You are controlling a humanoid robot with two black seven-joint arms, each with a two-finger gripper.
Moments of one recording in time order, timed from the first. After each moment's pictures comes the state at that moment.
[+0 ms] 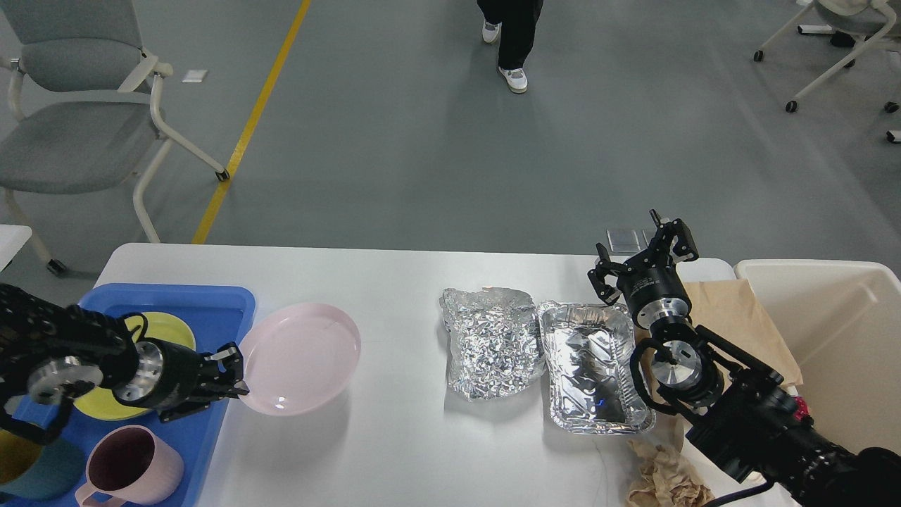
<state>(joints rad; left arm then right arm) -1.58 0.64 1.17 -1.34 -0.12 -0.32 -0.13 0.59 -0.13 0.73 0.64 0.12 0.14 0.46</state>
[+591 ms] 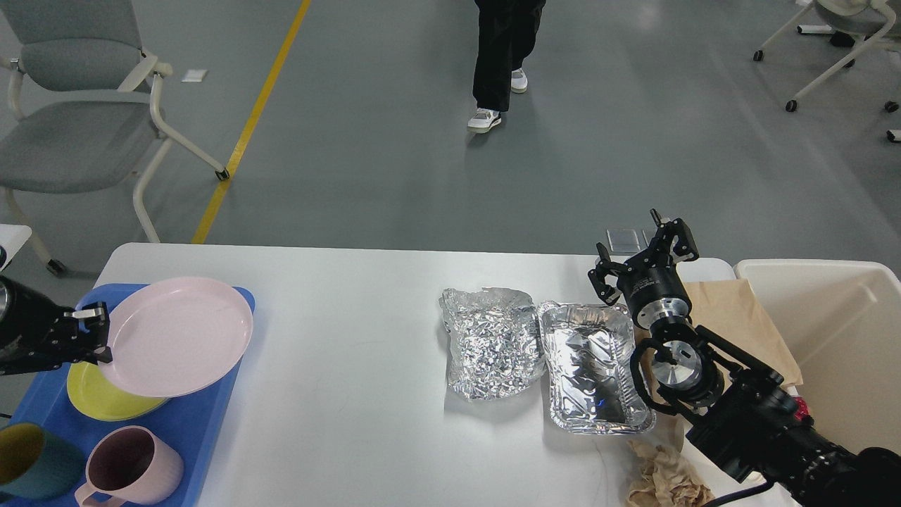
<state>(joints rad) -1.68 0.75 1.39 -1.14 0.10 -0.48 -0.18 0.59 -0.13 0.73 0.64 0.12 0.14 0.46</state>
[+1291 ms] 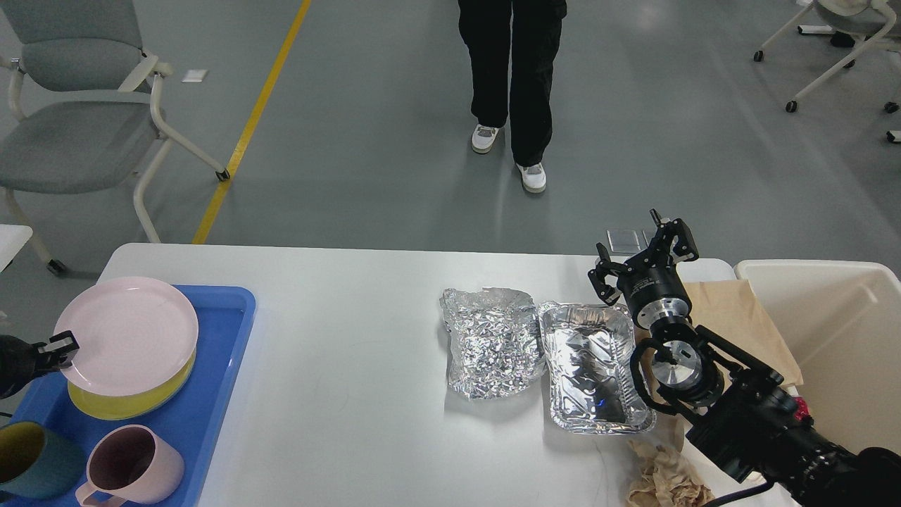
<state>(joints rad) -1.22 0.77 1.12 -0.86 0.09 -0.11 -0.18 0.59 -0.13 0.73 0.64 0.12 0.14 0.46</state>
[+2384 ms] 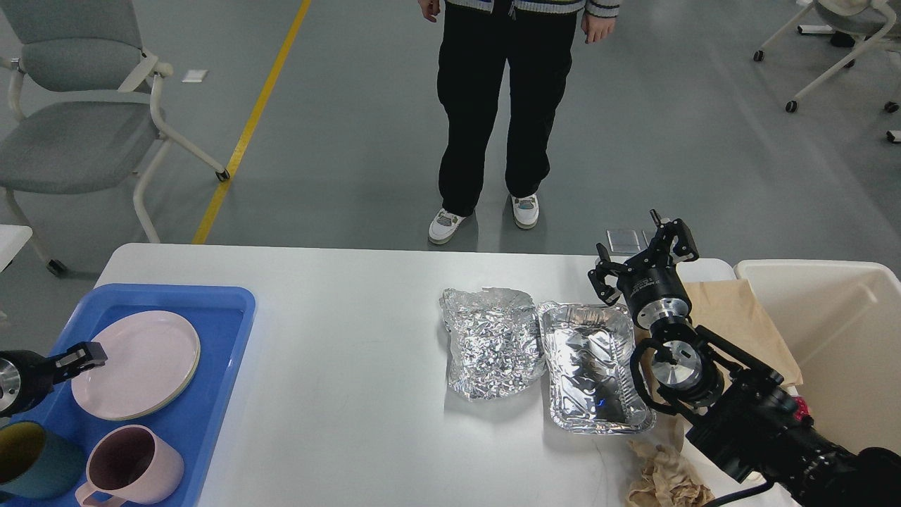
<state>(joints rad) -1.14 0.73 1.07 -0.84 0.09 -0.04 -0.18 0.59 -0.13 0.73 0.64 0.12 0.14 0.46</state>
